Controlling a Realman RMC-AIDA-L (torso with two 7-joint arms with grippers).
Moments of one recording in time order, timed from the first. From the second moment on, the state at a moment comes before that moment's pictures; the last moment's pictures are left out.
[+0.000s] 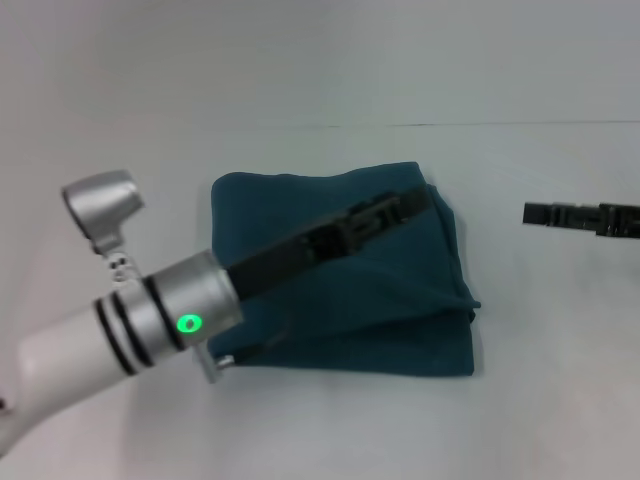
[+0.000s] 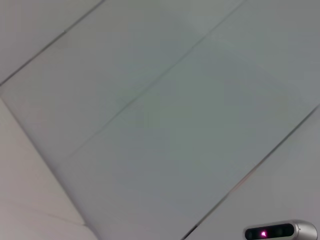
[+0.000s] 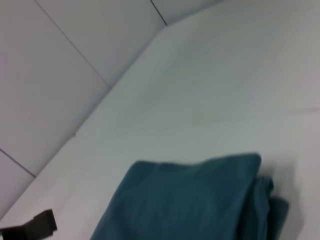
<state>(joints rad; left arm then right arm) -0.73 -2.17 0.63 0.07 1.58 1.44 -1.44 0.57 1.98 -0.55 -0.70 -2.12 -1.45 1.98</state>
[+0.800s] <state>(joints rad) -0.43 -2.11 0.75 0.62 1.77 1.70 -1.44 0.68 1.94 -0.68 -0.47 -2.17 -1.35 2.23</state>
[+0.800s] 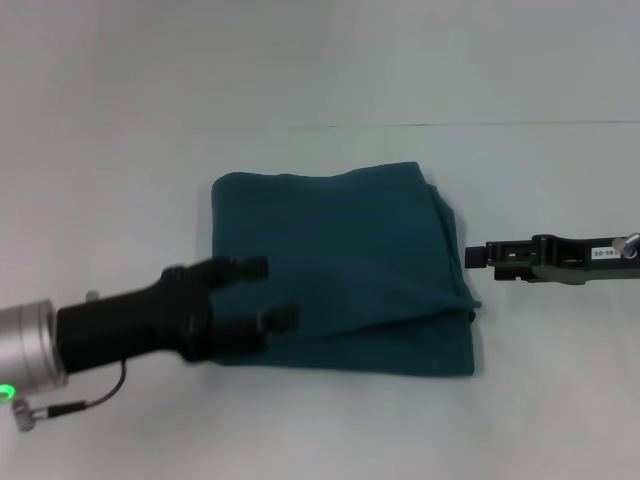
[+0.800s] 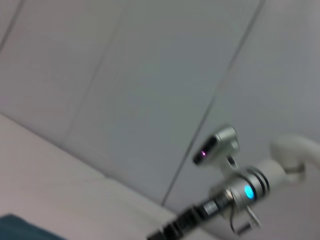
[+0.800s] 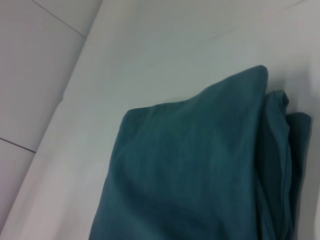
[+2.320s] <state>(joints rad) -0.41 -2.12 0.71 0.65 1.89 1.72 -1.38 0.68 1.96 -0.78 -0.41 -2.16 -1.27 2.35</state>
